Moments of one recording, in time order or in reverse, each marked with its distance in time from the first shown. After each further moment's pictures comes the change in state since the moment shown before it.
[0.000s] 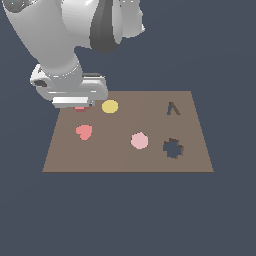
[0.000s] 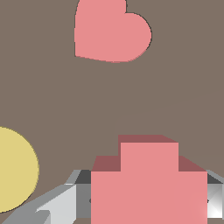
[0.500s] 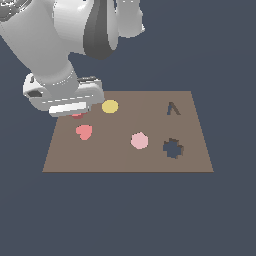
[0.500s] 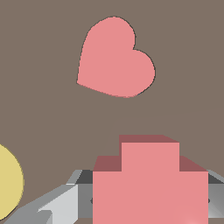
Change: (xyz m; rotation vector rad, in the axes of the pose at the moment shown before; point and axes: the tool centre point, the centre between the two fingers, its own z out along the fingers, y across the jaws) arm 0.027 0.009 -0.001 -0.001 0.001 -0.160
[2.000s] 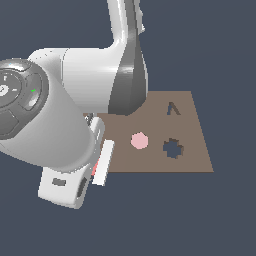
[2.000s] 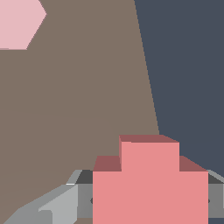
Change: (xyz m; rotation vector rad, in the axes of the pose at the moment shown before) arm 0.195 -0.042 -0.005 -0.002 0.002 -1.208
